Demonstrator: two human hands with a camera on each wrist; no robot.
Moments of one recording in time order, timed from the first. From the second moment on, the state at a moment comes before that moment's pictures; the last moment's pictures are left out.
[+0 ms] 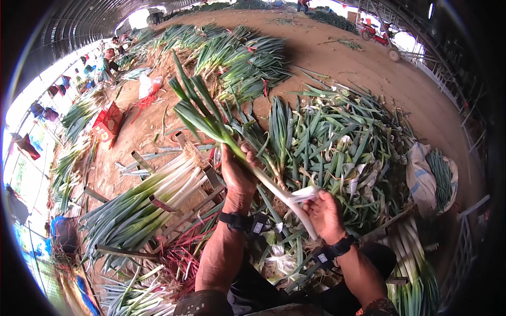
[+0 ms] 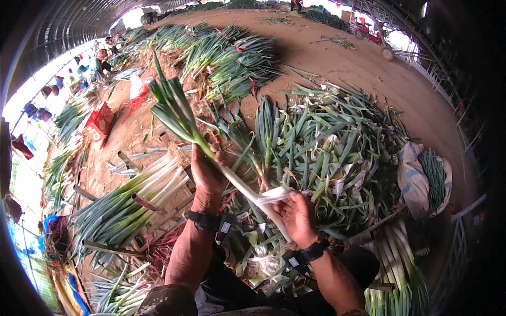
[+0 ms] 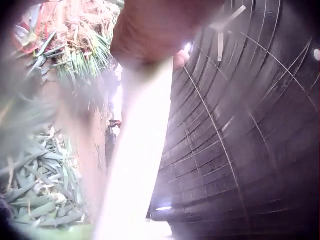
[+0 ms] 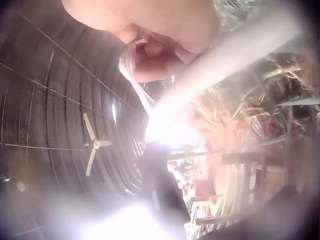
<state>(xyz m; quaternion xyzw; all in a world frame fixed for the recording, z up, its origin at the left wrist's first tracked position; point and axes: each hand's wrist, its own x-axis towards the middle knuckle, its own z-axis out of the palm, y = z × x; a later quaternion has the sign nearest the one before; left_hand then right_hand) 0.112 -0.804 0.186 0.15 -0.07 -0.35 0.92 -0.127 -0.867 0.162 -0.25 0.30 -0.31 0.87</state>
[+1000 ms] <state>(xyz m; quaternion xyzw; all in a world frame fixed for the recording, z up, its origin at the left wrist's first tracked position) 0.128 -0.797 0.179 0.11 -0.11 -0.33 0.93 -0.141 -0.901 0.206 -0.82 0.21 -0.19 0.49</state>
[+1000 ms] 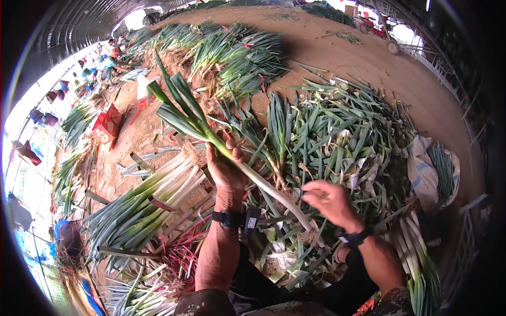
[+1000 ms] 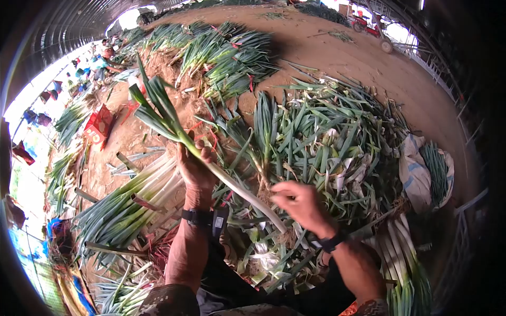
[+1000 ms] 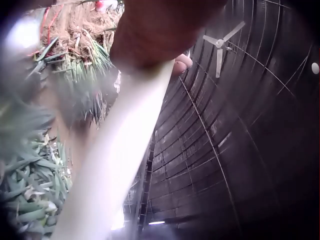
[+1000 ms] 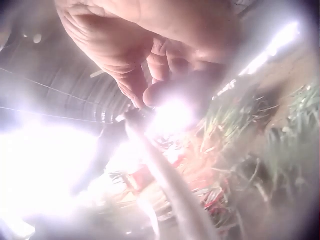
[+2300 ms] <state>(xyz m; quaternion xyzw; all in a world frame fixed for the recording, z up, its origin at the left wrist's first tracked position) 0.136 -0.788 0.184 0.09 -0.08 -0.29 0.95 -0.196 -0.835 0.130 -0.90 0.07 0.15 0.40</state>
